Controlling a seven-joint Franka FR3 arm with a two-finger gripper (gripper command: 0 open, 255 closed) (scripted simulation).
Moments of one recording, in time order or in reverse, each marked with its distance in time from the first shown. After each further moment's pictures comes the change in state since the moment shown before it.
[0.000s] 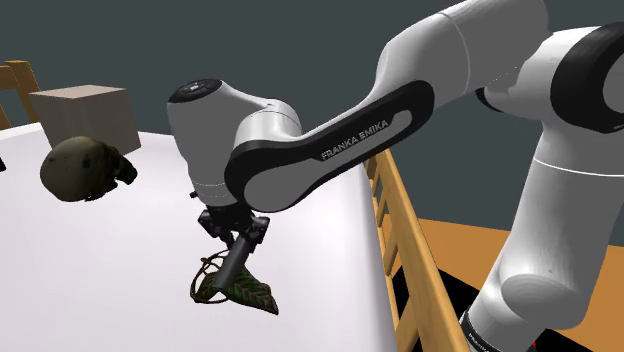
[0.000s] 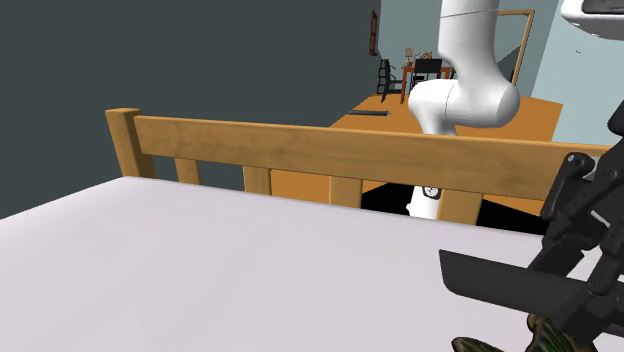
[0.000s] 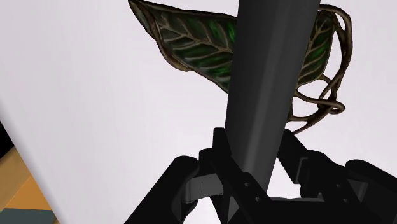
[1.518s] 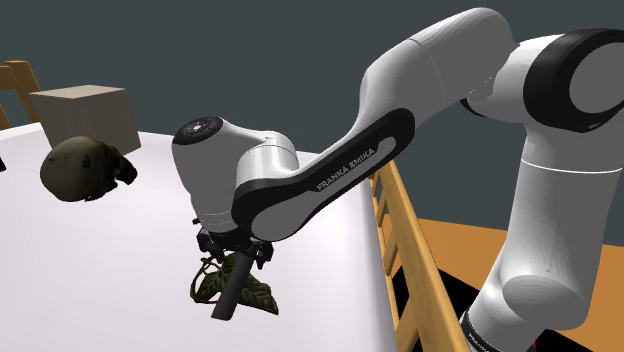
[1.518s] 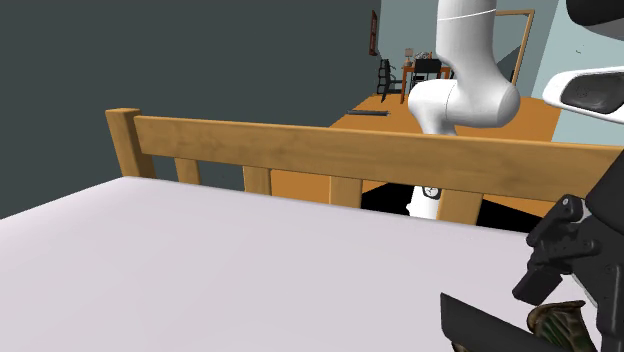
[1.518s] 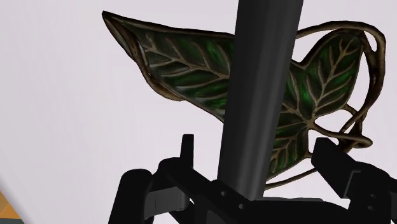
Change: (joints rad) arm 0.021 0.076 -0.016 -0.051 -0.073 0.095 0.072
